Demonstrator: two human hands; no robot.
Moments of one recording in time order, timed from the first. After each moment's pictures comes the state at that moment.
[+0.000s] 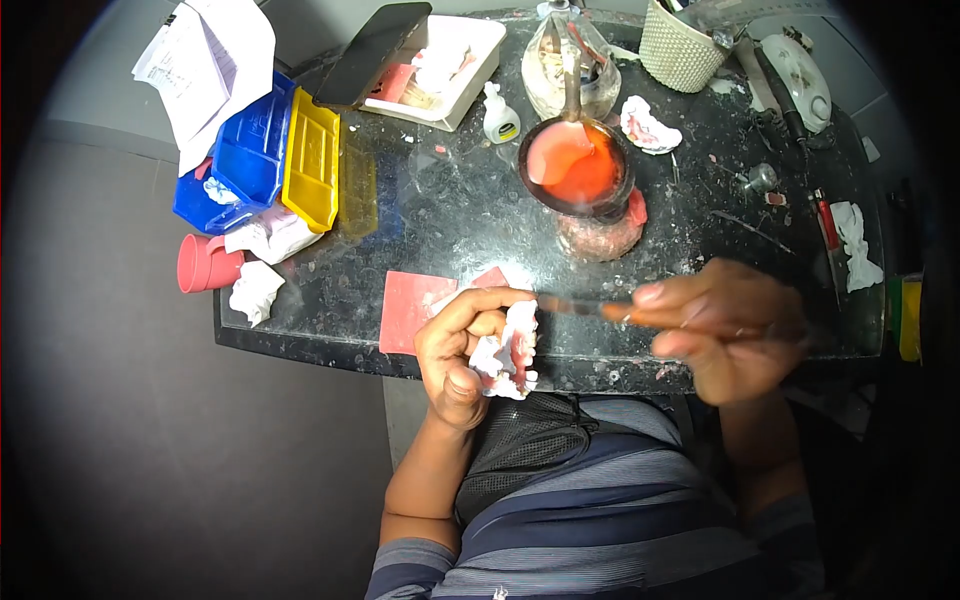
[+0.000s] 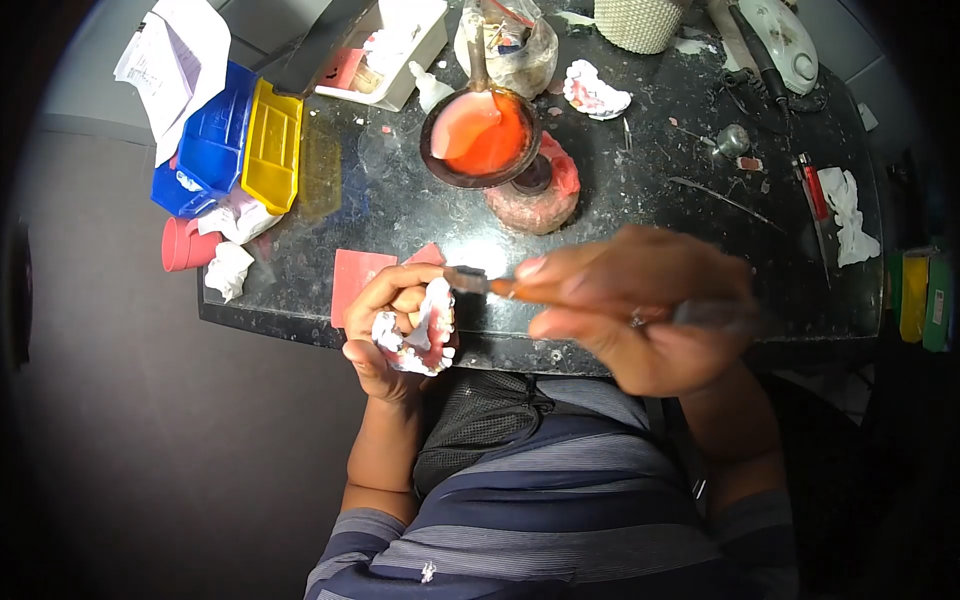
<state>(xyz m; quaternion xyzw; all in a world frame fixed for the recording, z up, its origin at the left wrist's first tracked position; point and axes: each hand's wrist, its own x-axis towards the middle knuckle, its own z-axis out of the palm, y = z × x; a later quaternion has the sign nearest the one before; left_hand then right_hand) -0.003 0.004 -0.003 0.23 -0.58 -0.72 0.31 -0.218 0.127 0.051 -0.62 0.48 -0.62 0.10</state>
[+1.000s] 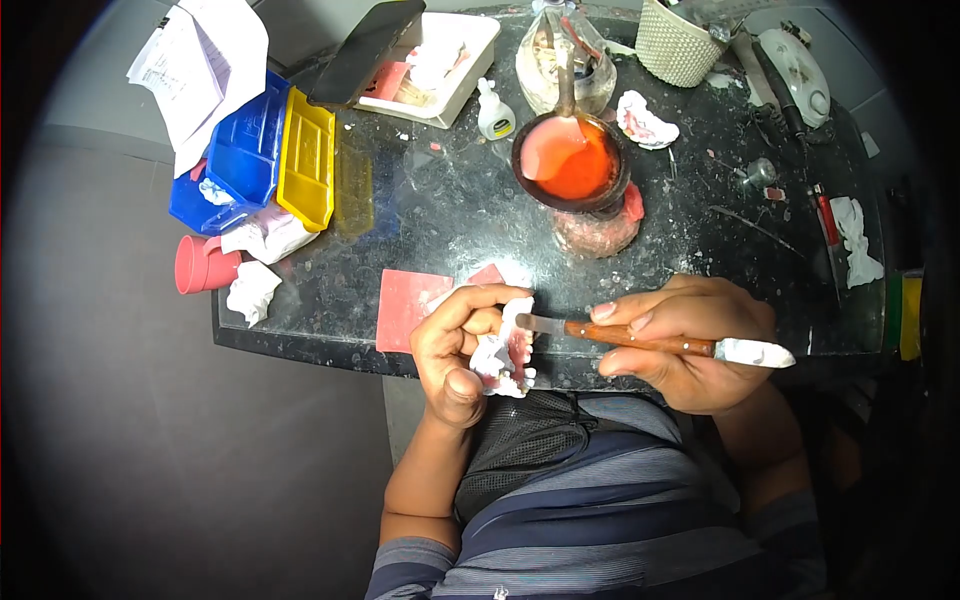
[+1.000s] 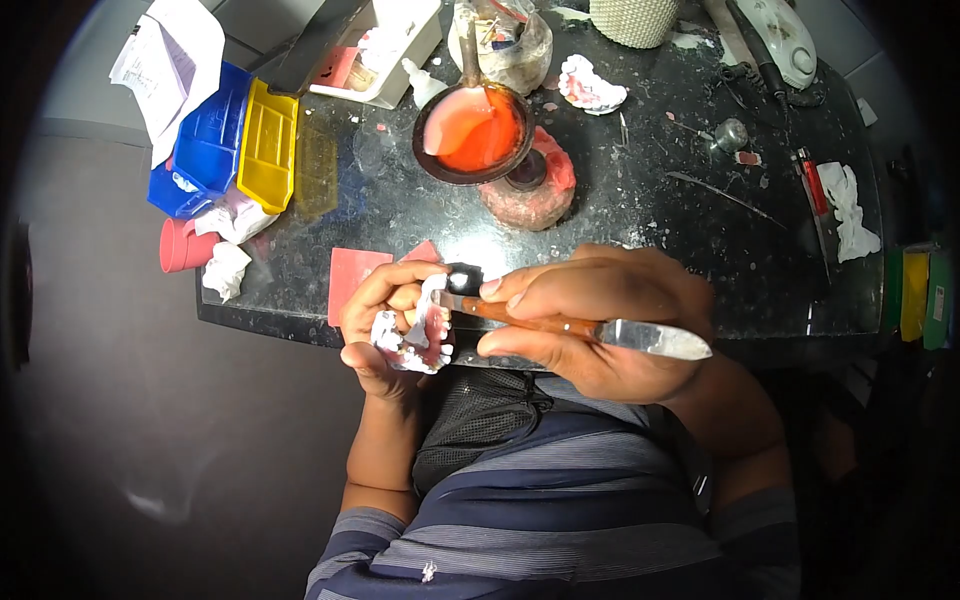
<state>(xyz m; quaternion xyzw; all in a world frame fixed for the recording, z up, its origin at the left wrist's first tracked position) -0.005 0.006 -0.002 0.25 -0.56 -0.72 0.32 -0.204 0.120 0.047 -0.63 0.50 -0.59 0.10</state>
